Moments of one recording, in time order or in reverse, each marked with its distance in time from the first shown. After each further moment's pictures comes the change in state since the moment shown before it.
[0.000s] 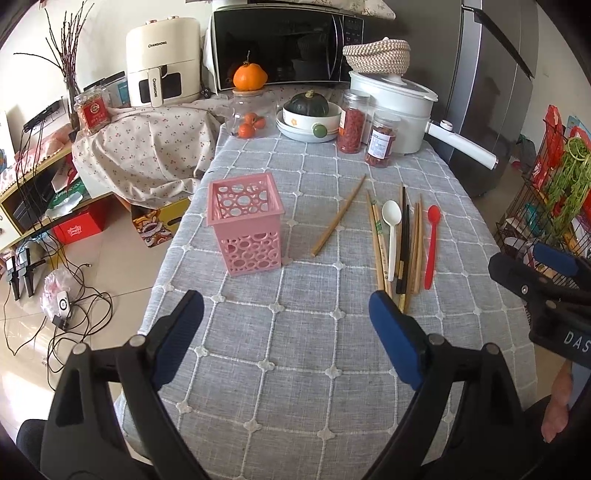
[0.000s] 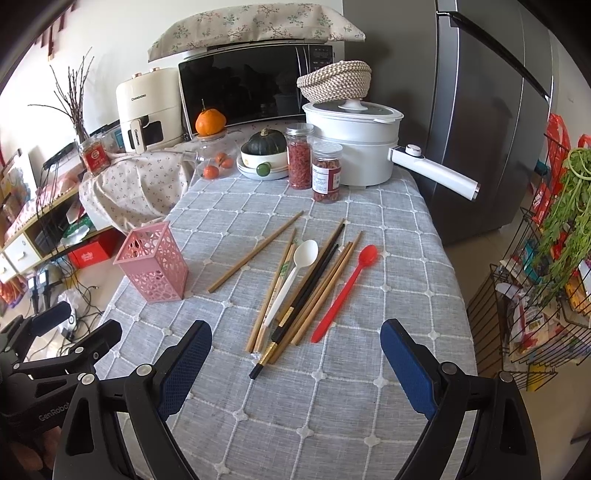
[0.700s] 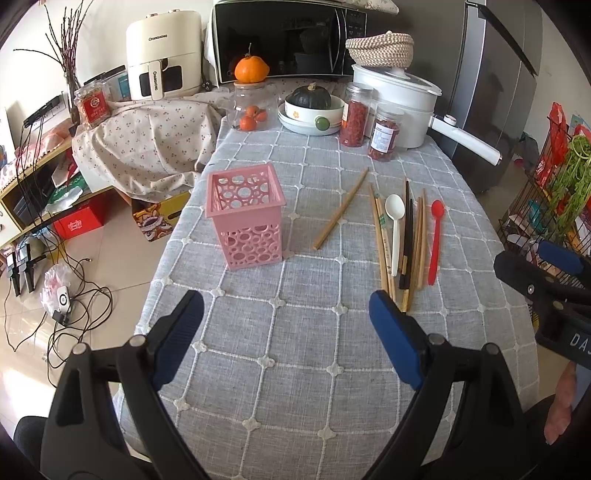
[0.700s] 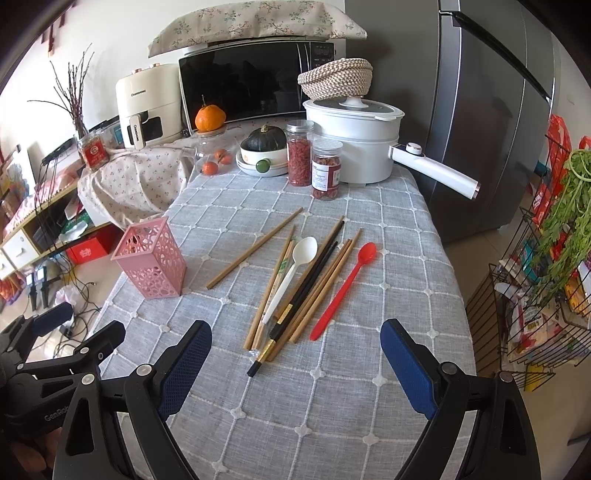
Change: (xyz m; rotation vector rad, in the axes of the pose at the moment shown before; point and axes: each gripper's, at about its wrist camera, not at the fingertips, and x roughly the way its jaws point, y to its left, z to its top) left arm 0.005 -0.001 -0.003 -0.002 0.019 0.007; right arm 0.001 -0.001 -0.002 -0.001 0.002 -0.003
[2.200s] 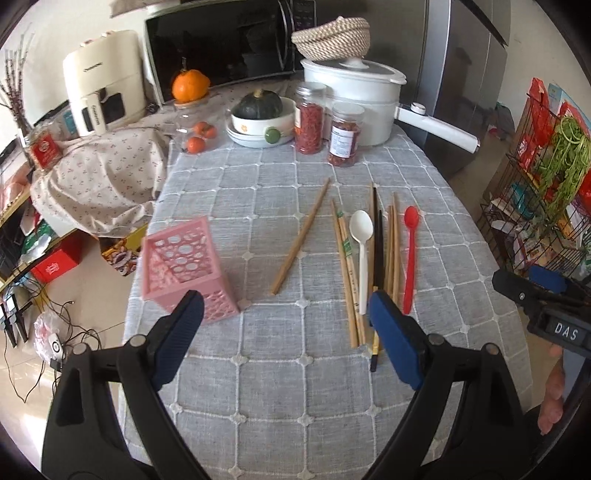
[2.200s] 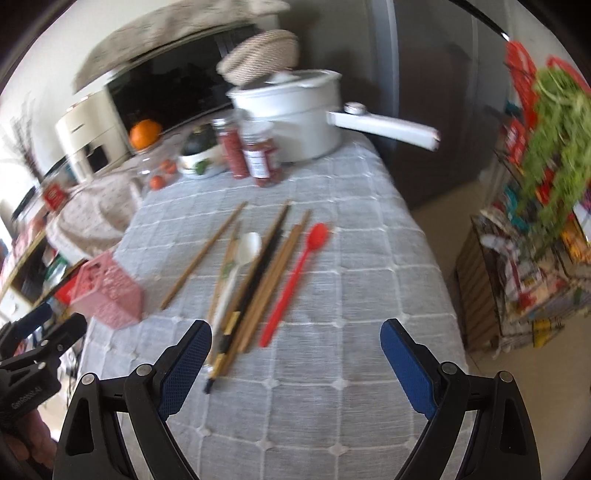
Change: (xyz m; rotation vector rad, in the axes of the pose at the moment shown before) left arm 0.041 -0.052 0.065 0.154 0.068 -0.107; right arm 0.032 -0.082 -0.001 0.253 0.070 -0.036
